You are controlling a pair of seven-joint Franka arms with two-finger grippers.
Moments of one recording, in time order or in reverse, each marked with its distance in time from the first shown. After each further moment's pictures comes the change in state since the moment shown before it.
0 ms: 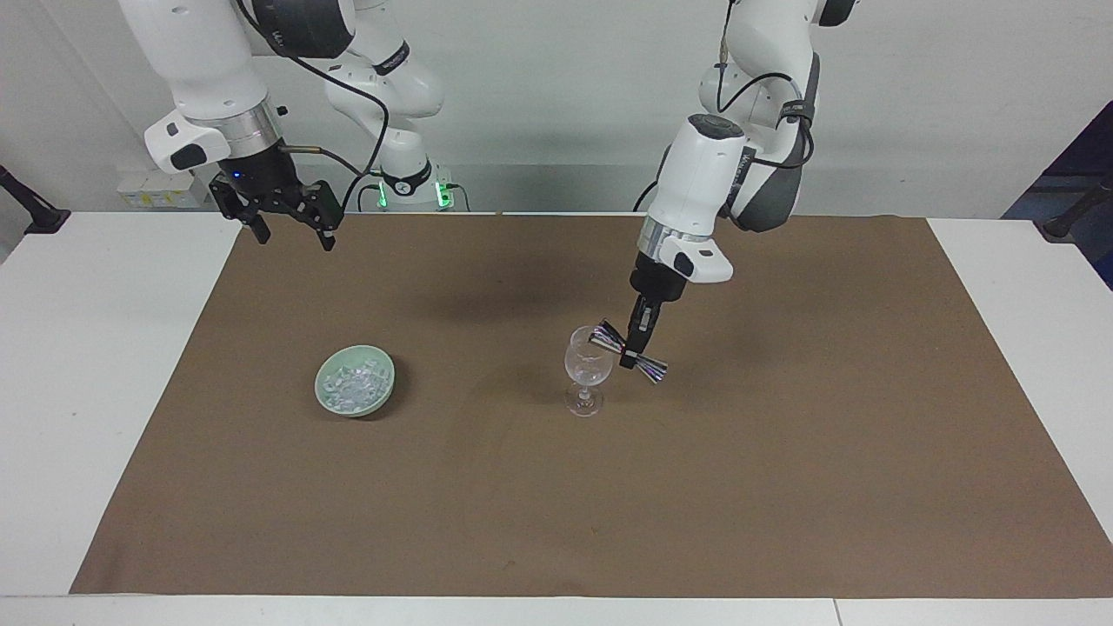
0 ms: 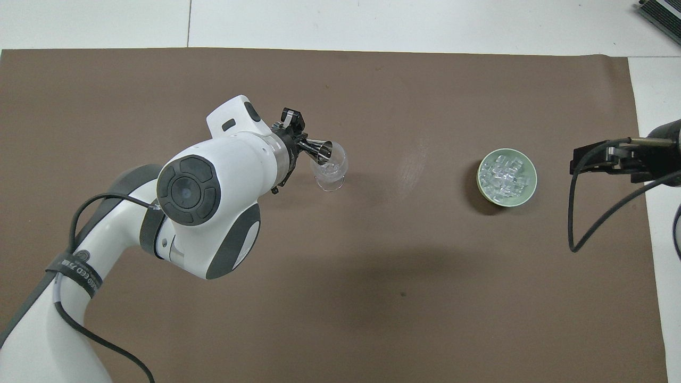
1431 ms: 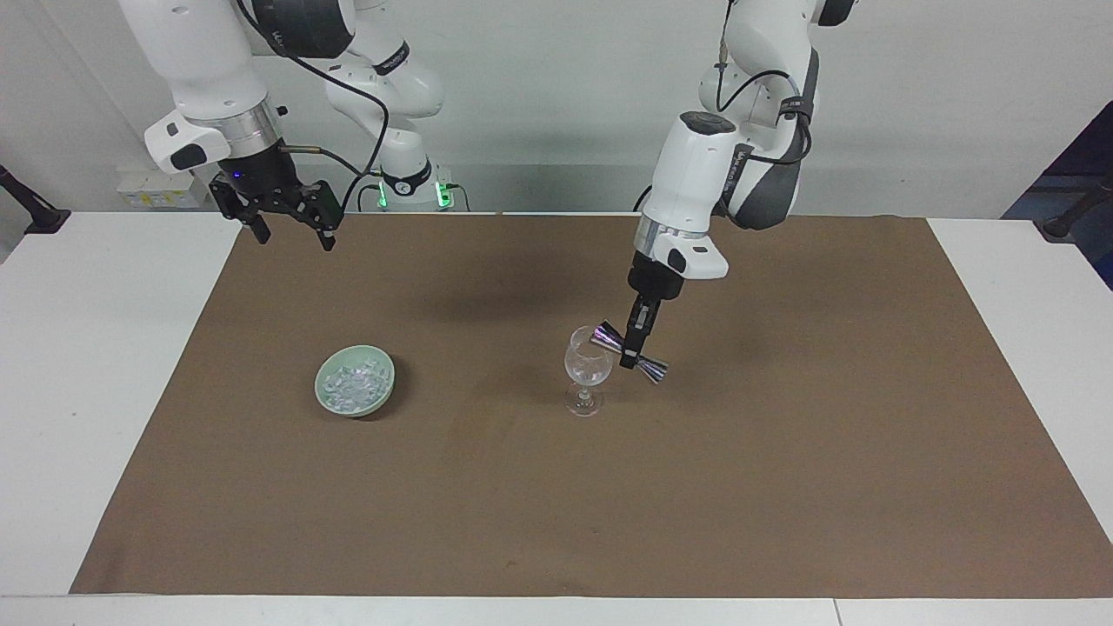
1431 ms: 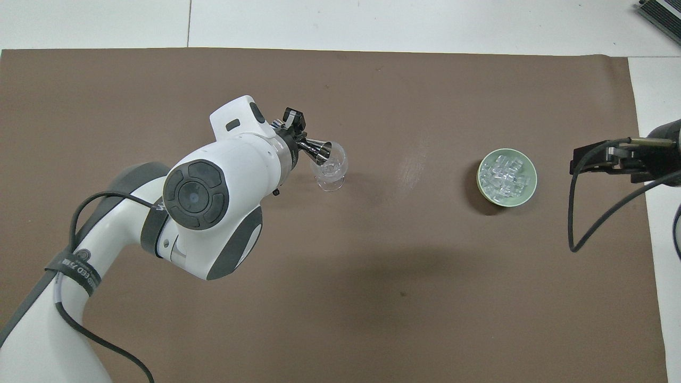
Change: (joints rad) left arm -0.001 -0.001 0.000 0.002 0.064 0.001 0.001; right arm 0.000 0.000 0.000 0.000 0.000 0.000 0.000
